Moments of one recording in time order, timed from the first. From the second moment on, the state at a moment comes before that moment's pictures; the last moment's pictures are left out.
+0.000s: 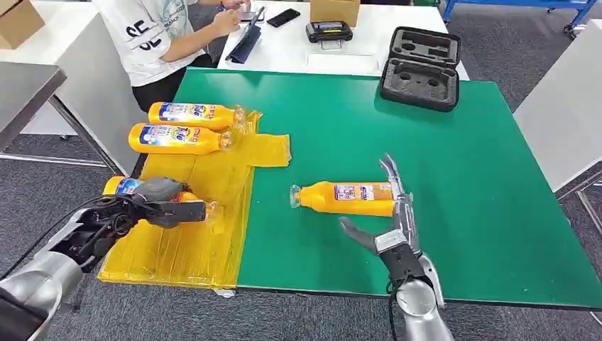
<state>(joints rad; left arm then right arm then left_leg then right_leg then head) -0.71 0.35 -0.74 -0.68 -0.82 -0.27 -0.25 -0.10 0.13 0.13 -1.40 0.39 -0.04 -0.57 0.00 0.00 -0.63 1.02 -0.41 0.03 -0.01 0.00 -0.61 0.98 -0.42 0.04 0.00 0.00</state>
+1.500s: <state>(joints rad) -0.74 0.44 -0.79 -0.71 -0.70 -0.49 -0.34 -0.15 0.11 0.18 -1.32 0.36 -0.04 -0.57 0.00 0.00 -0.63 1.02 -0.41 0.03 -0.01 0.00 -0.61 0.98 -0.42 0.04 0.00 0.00</state>
